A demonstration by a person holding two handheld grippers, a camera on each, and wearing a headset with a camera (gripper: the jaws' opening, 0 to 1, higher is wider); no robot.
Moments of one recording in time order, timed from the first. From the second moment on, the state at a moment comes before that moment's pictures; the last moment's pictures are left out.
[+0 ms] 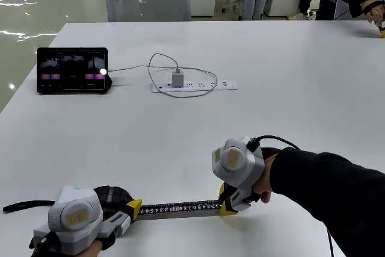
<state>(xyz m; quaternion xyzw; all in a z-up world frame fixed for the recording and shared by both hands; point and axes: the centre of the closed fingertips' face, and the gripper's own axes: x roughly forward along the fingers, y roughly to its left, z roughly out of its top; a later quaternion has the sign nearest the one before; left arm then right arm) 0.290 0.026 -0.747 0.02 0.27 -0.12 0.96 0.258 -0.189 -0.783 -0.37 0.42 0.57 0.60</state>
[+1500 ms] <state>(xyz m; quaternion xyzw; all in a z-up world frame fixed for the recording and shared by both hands) 0.290 0.026 -0.747 0.02 0.27 -0.12 0.96 0.257 -0.177 -0.782 -0.37 0.40 0.59 0.60</state>
